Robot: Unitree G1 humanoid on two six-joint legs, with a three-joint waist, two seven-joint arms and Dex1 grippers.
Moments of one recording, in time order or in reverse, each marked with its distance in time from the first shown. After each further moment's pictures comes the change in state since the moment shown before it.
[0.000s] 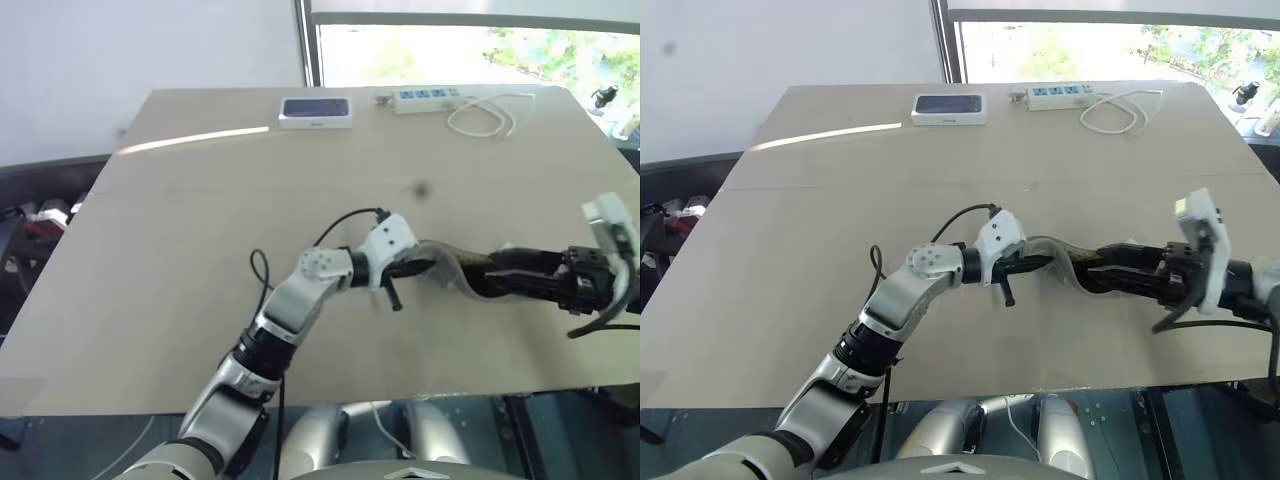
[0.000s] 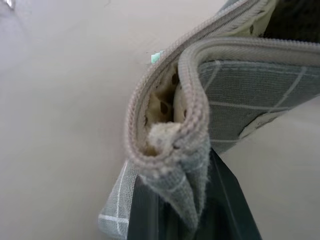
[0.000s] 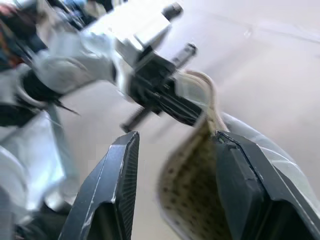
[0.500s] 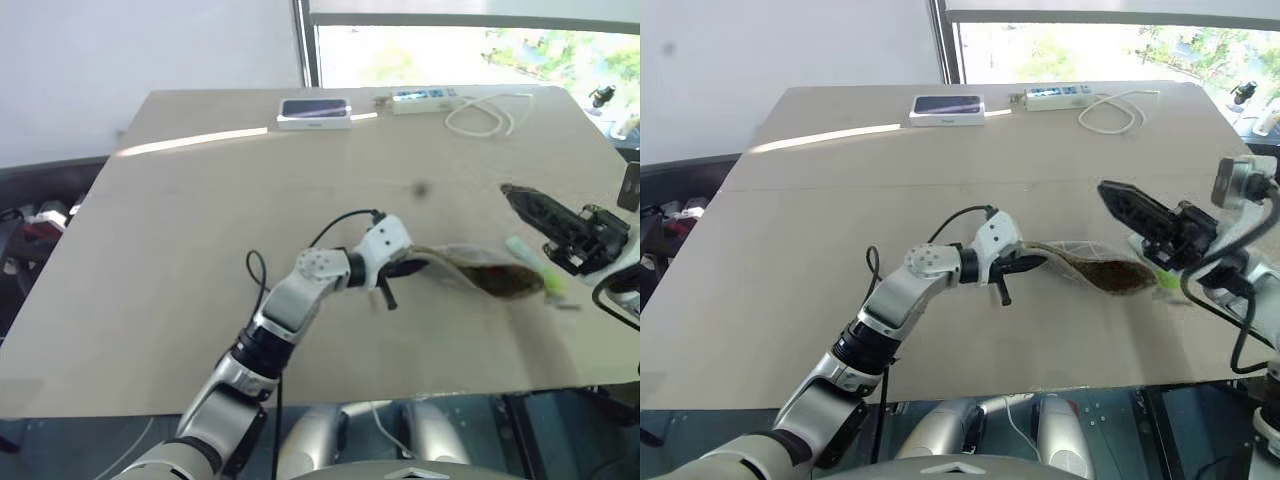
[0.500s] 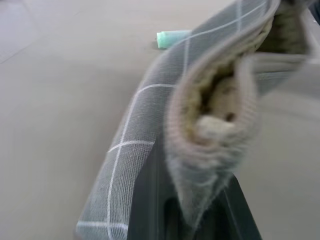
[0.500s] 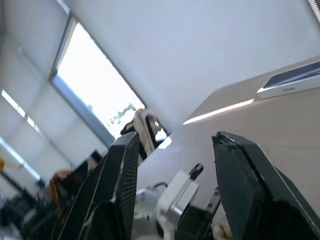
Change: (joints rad) left arm 0.006 0.008 -0.001 0.017 0.010 0.000 0.010; right arm -0.112 0.281 -0.048 0.107 0.545 -0.115 -0.631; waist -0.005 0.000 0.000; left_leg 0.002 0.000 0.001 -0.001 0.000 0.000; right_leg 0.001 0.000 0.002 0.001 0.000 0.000
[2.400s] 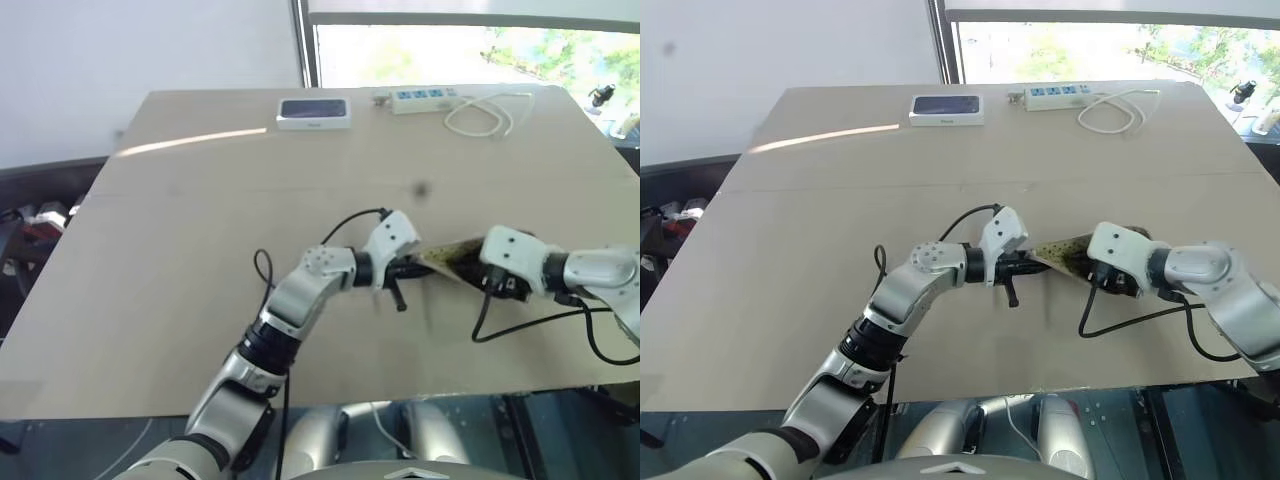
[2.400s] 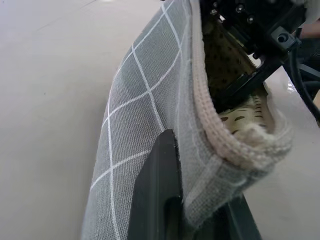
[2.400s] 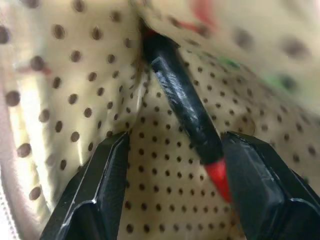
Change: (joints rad) left arm -0.034 -0.065 0.024 0.031 -0.086 0.061 -0.061; right arm -0.155 -0.491 0.839 -0.084 -1.496 -0.298 0.435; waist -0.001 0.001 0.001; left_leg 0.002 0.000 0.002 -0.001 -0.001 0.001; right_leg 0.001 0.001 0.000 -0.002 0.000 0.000
